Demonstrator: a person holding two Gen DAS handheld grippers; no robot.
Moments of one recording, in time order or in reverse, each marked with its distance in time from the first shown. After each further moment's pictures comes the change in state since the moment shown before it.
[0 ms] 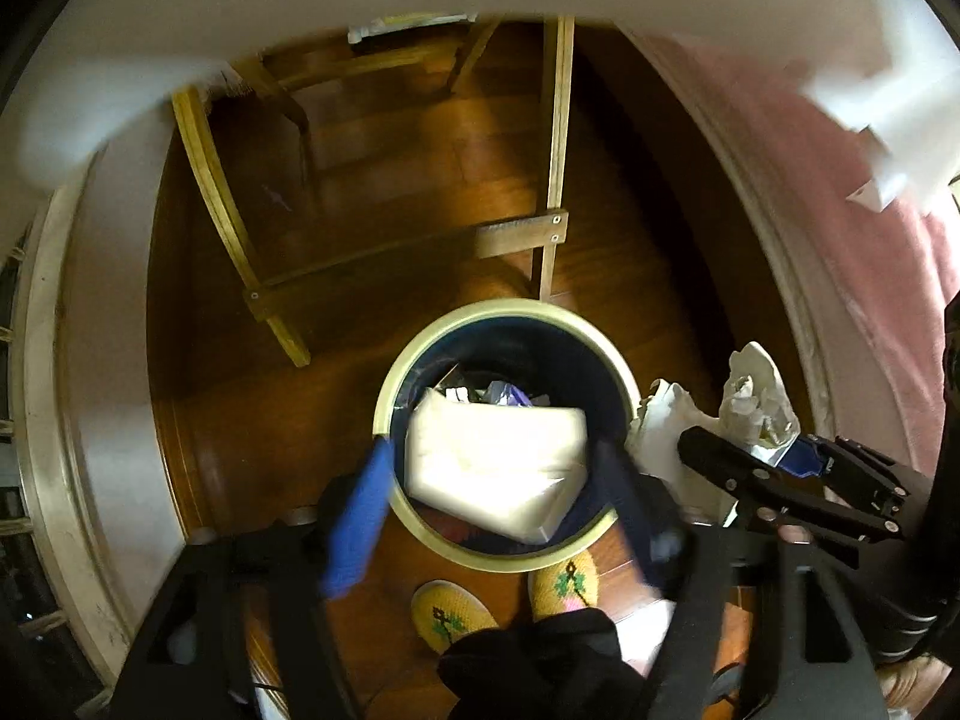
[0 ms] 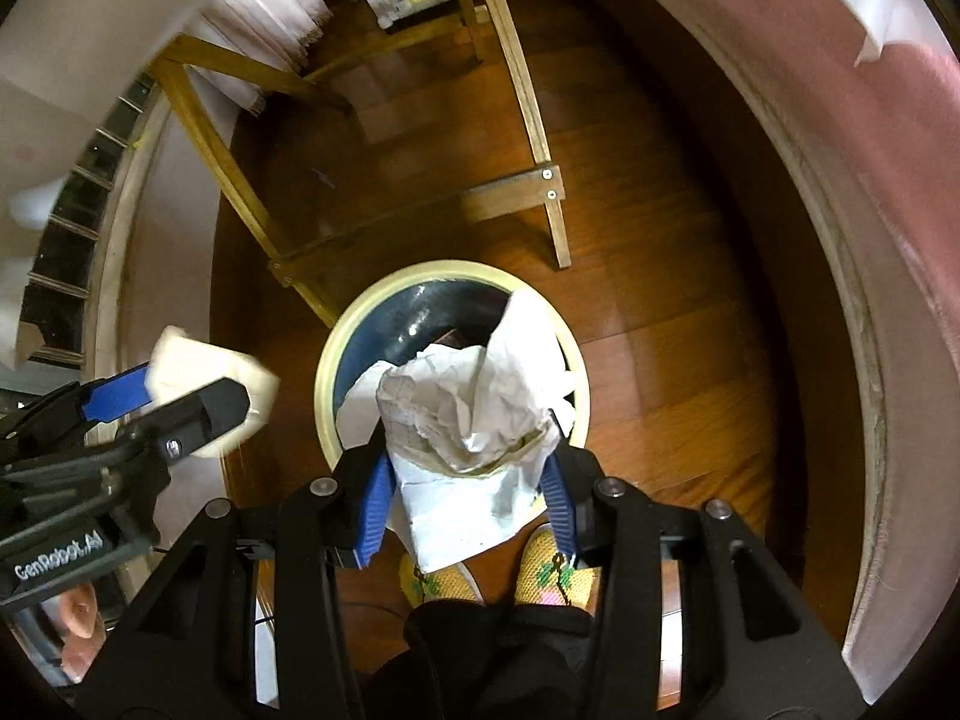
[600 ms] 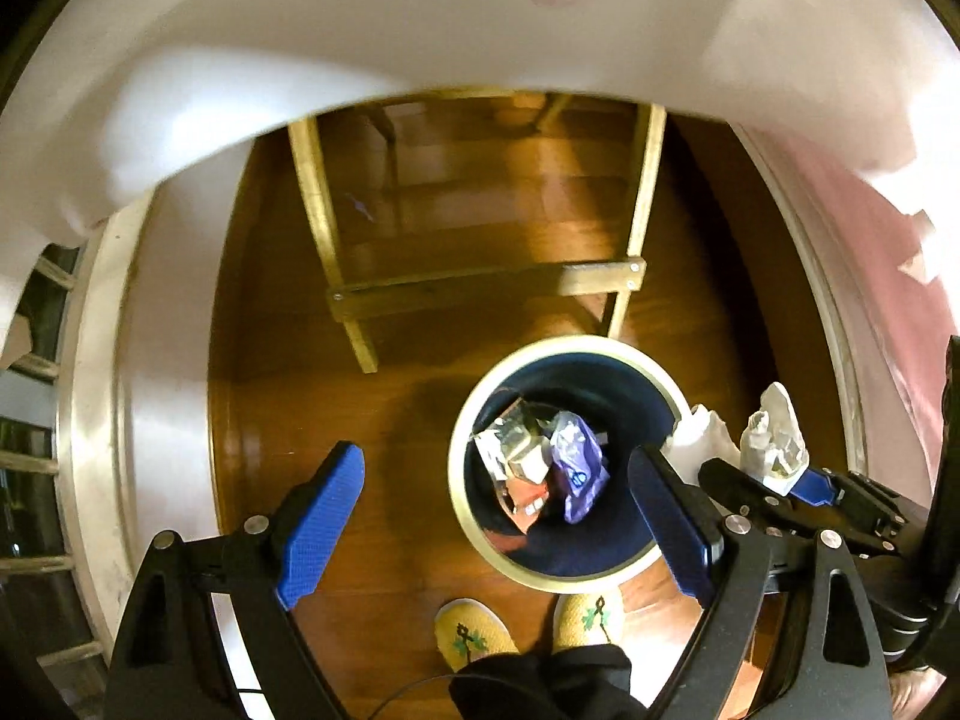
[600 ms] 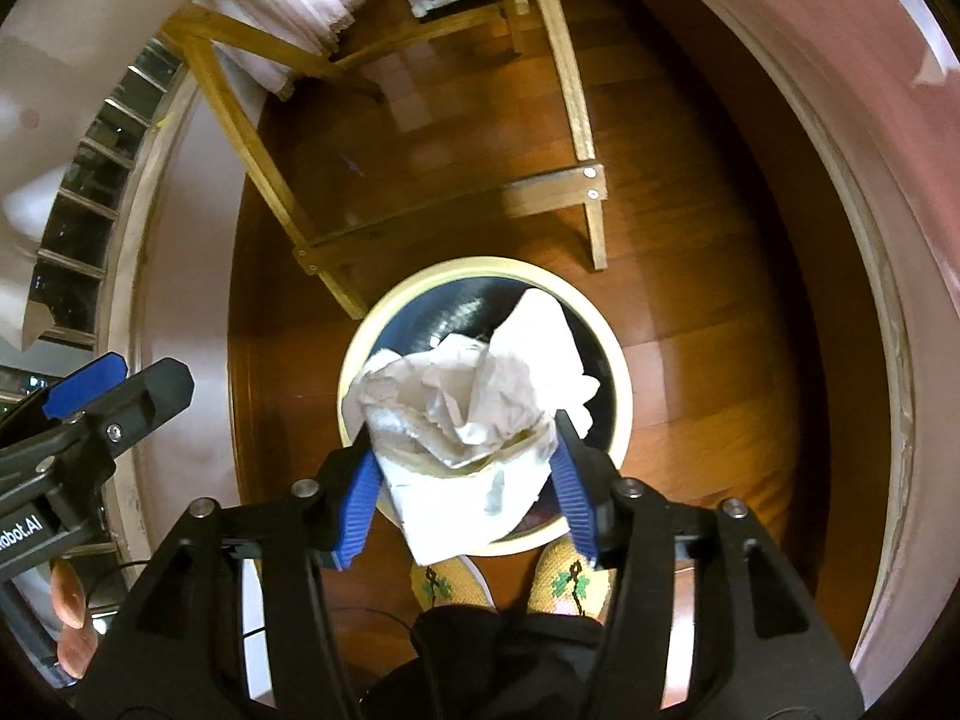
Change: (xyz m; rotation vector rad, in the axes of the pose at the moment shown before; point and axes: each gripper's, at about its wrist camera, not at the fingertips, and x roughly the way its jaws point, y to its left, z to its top) left arm -0.037 0.044 -0.018 -0.151 -0.106 0.115; right arm 0.024 0.023 0.011 -0.064 0.012 0.039
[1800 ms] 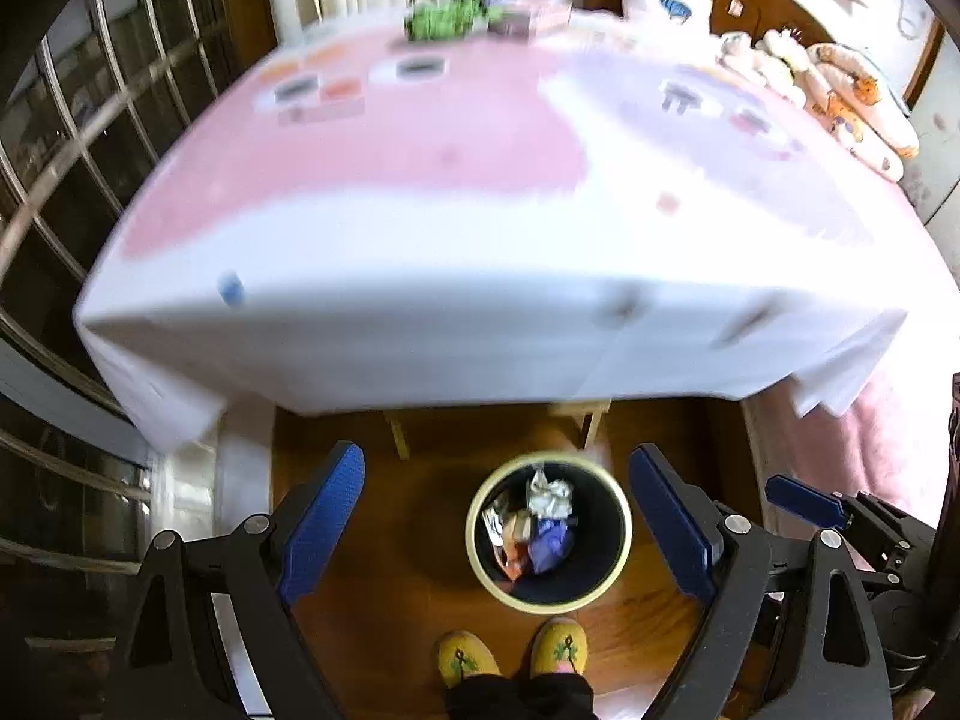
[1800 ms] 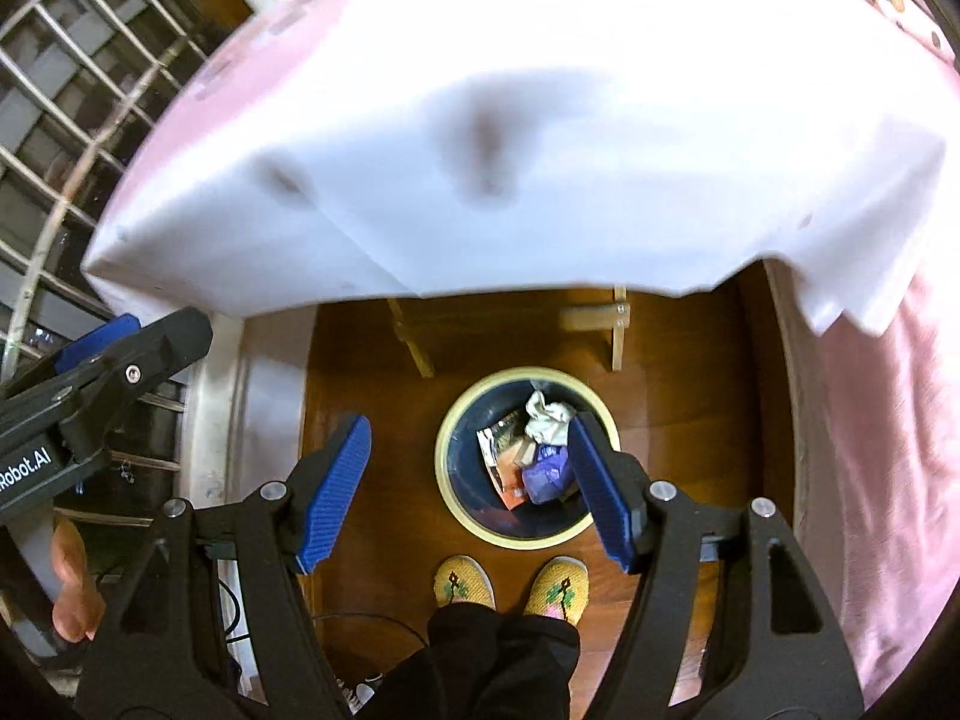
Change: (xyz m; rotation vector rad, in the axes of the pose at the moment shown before) left arm -0.253 0.002 0.056 -0.050 -0.225 0.019; right arm -0.224 0.086 0.043 -0.164 -0.151 0.041
